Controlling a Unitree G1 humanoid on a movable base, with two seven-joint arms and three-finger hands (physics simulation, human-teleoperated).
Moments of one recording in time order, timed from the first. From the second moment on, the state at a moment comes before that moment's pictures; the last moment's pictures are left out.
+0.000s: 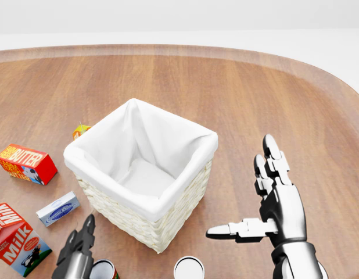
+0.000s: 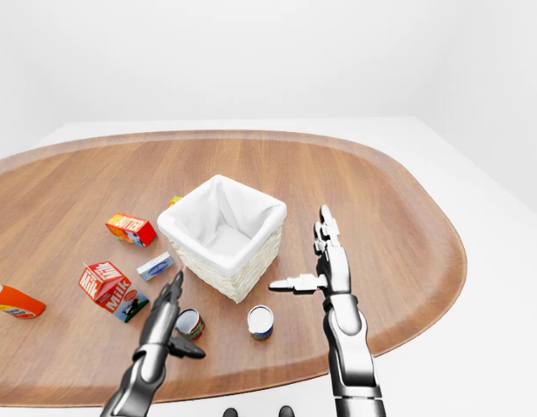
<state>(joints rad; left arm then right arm) 0.07 0.09 -0.05 0.44 0.71 -0.09 0.23 0.00 -0.03 -0.06 -0.05 0.08 -0.03 0.08</state>
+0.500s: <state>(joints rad) 0.07 0.09 -0.04 0.45 0.70 -0.09 0.22 0.00 -0.03 -0.06 -0.05 0.08 -0.03 0.08</state>
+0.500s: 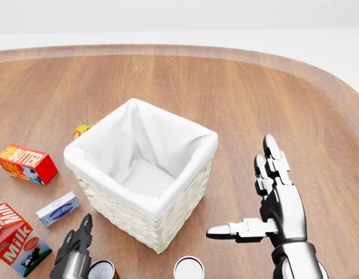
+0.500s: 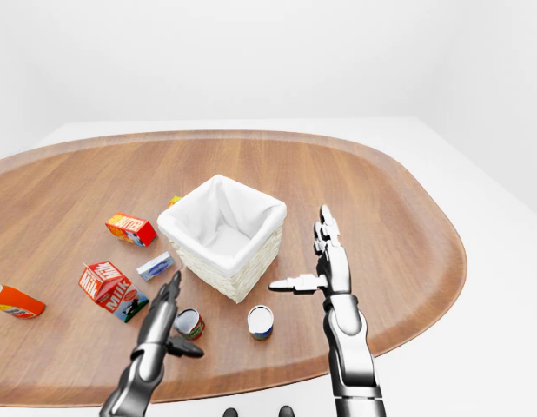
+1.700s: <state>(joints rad) 0.02 0.10 -0.03 0.53 0.68 -0.09 0.23 0.00 -0.03 -0.06 -0.03 0.08 -0.04 0.09</state>
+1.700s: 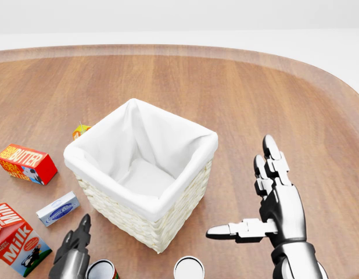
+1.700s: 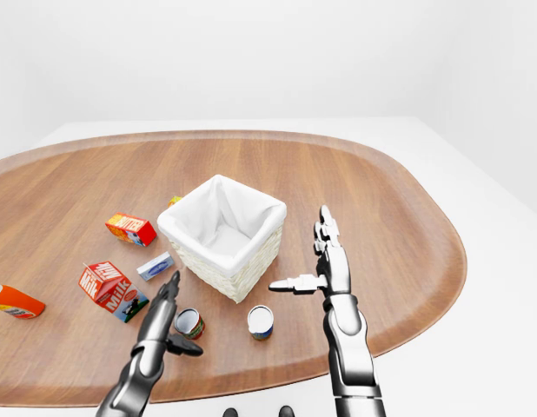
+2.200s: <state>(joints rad) -0.01 0.11 -0.03 0.59 0.67 -0.09 0.23 0.00 -0.03 -0.06 -0.04 0.08 -0.03 0.09</state>
